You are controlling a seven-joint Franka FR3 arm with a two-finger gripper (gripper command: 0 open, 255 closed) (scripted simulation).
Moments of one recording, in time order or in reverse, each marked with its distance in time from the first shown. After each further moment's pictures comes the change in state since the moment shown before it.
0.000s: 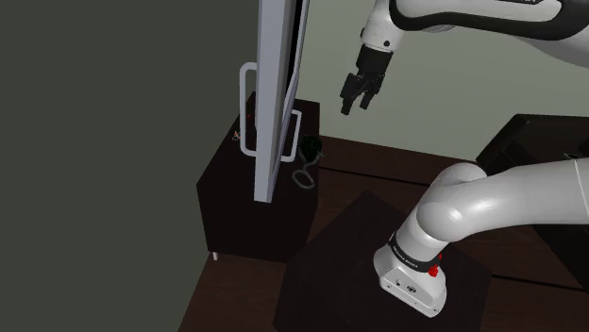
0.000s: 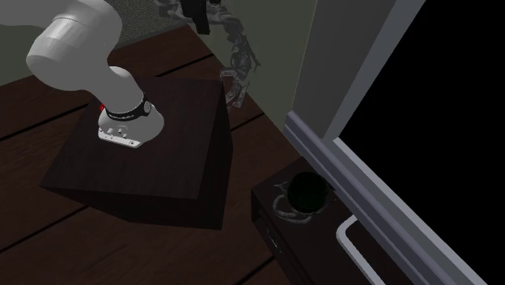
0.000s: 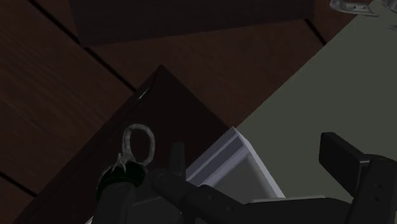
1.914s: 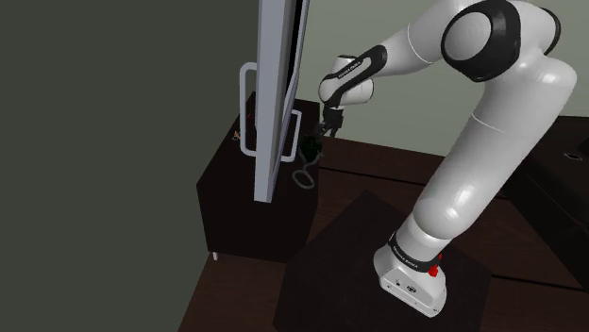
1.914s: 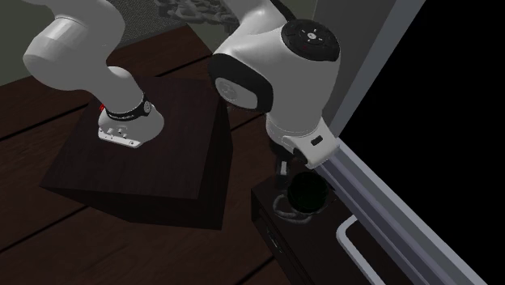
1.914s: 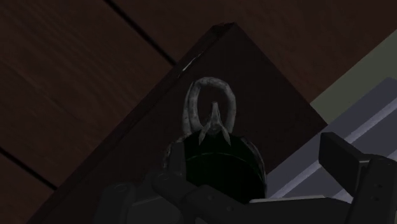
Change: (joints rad) arm -0.082 0.858 -0.224 0.085 -0.011 0.769 -0.322
